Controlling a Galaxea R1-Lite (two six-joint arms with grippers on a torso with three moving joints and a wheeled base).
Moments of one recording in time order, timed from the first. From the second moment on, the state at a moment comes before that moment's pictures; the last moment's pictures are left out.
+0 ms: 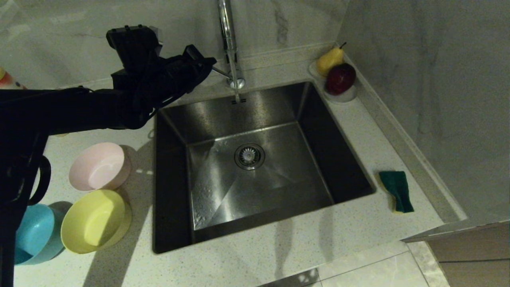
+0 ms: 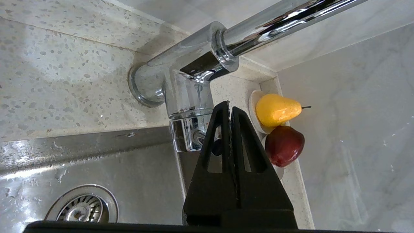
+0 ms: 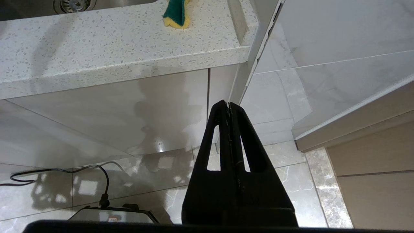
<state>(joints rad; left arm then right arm) -0.24 2.14 -1.88 -0.49 -0.26 -0.73 0.00 0.00 0.00 0.00 0.00 0.00</state>
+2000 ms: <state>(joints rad) -0.03 1.79 -1.58 -0.53 -0.18 -0.62 0.00 0.00 0.00 0.00 0.00 0.00</state>
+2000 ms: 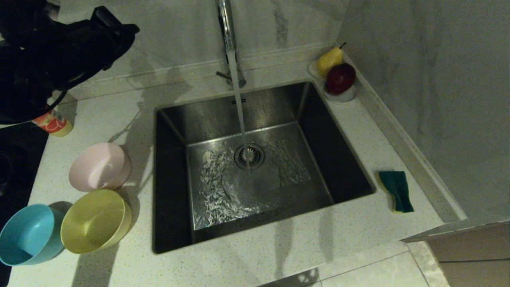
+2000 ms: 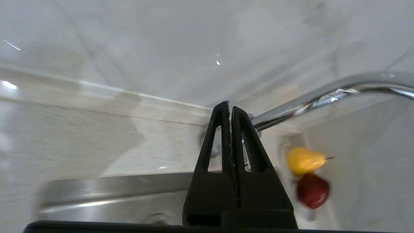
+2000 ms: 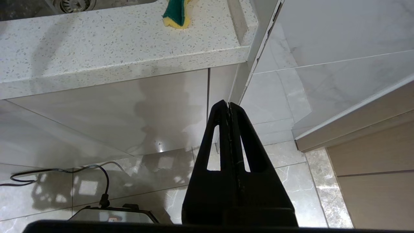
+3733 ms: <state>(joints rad) -0.01 0.11 -0.26 -0.07 -0.05 0.02 0.00 0.00 0.00 0.00 0.00 0.00</state>
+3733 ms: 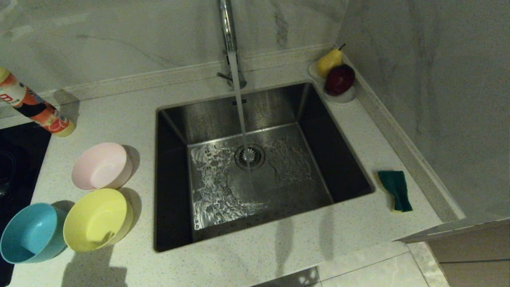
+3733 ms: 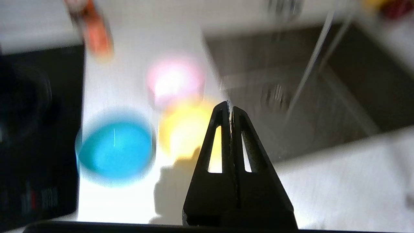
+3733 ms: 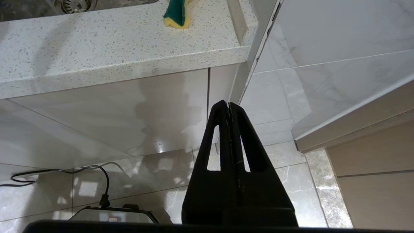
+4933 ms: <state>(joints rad) -0.01 -0.01 0.00 -0.12 0.02 -0.02 0.00 0.00 0.00 0.00 0.00 0.00</state>
